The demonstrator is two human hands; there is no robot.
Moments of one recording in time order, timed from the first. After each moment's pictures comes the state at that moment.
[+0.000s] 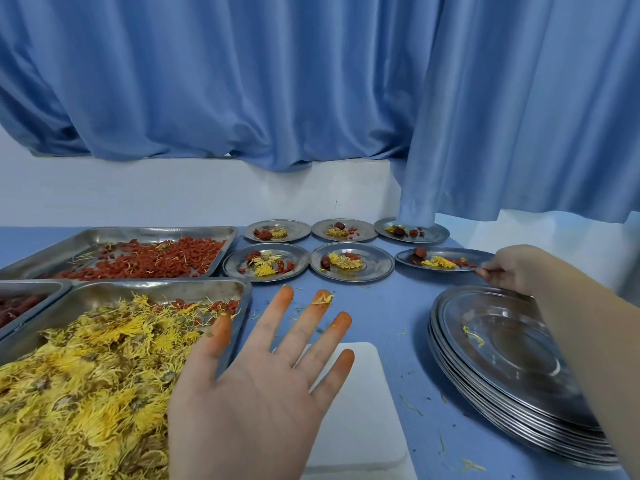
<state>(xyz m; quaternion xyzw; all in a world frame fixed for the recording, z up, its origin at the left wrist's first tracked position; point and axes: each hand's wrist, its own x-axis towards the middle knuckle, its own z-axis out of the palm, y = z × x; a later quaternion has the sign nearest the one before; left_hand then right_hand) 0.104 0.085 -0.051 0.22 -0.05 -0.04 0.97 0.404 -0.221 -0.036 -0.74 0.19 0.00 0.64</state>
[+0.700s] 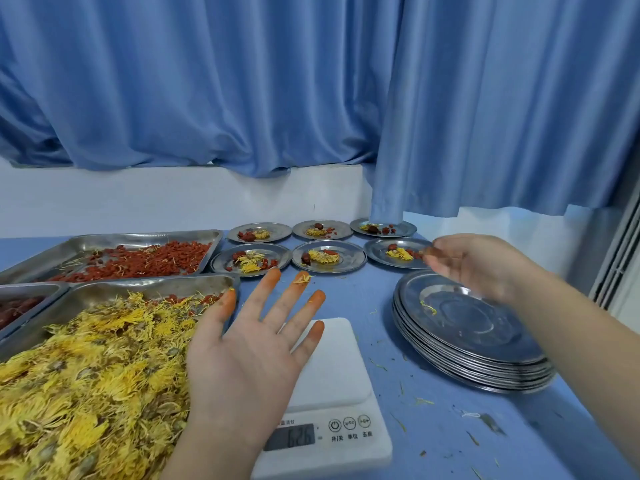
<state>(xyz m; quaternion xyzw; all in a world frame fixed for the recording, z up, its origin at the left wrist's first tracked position) 0.091 0.077 -0.051 0.28 -0.05 0.01 0.96 0.264 -0.195 -0.004 -0.60 -0.03 0.04 0.80</state>
